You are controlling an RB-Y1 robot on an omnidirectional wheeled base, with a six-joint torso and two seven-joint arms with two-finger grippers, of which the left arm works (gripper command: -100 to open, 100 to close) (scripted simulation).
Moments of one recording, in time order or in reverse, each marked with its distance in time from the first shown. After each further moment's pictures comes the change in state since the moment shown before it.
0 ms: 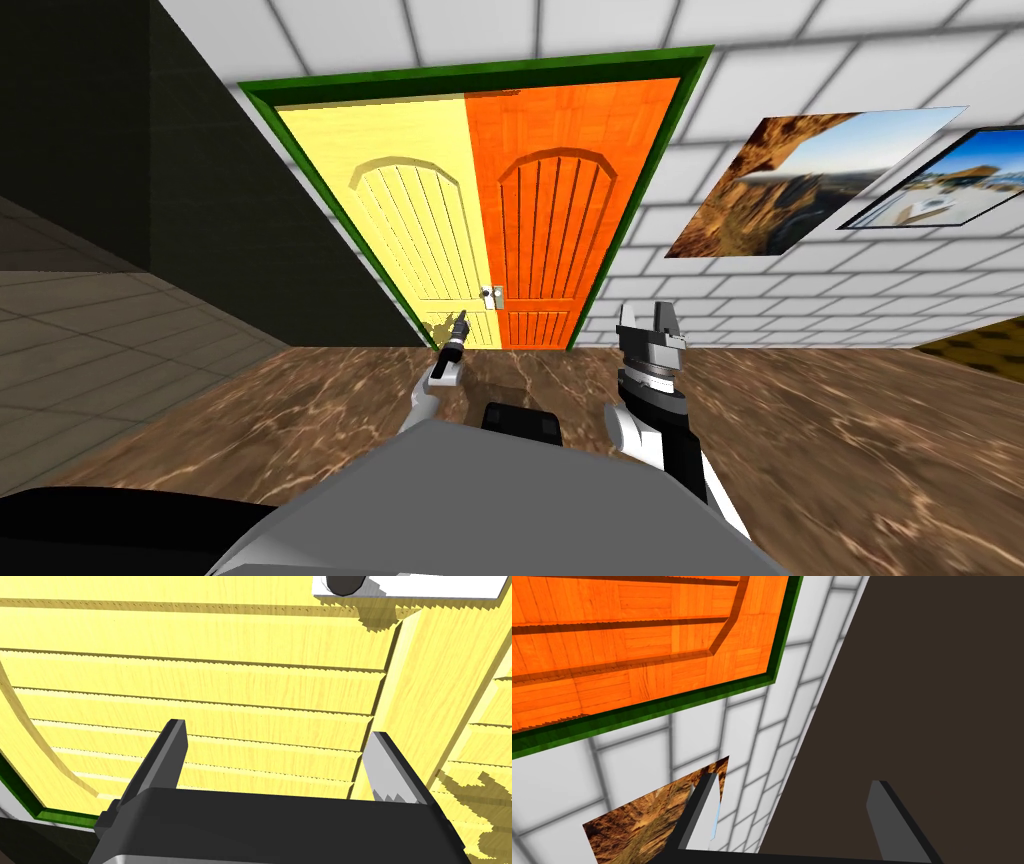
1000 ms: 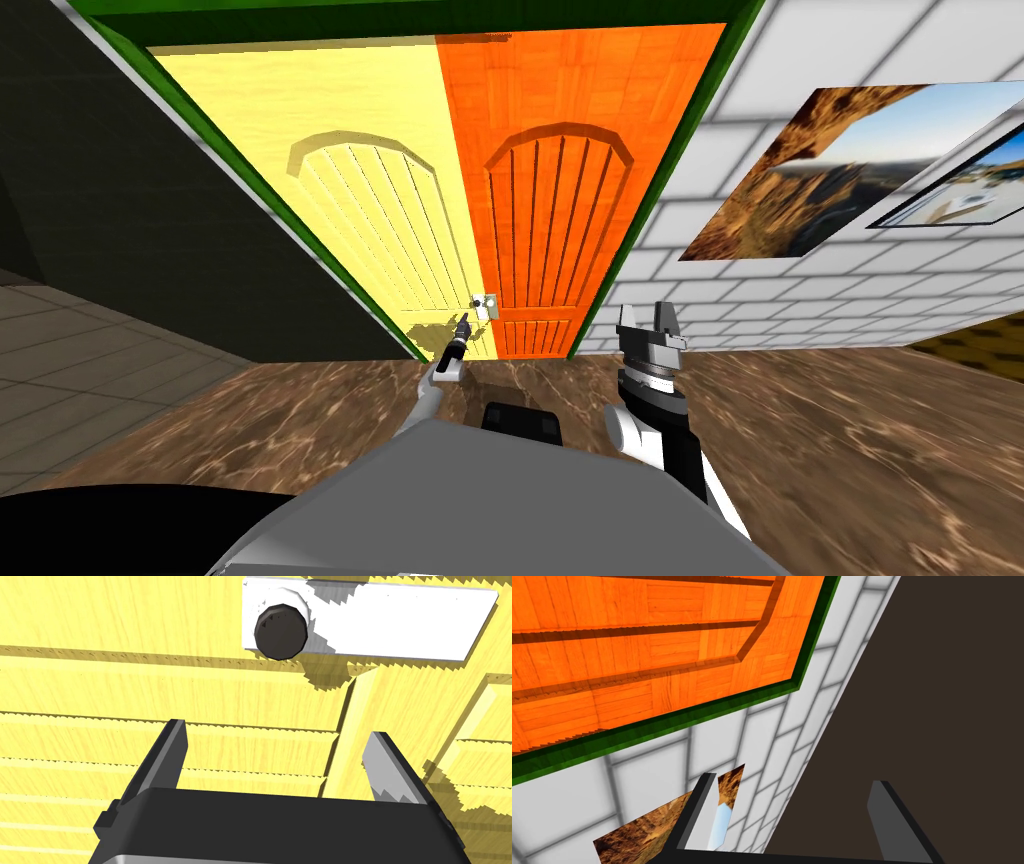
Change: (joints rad) arm -0.092 0.014 0.010 0.162 0.032 0.049 0.031
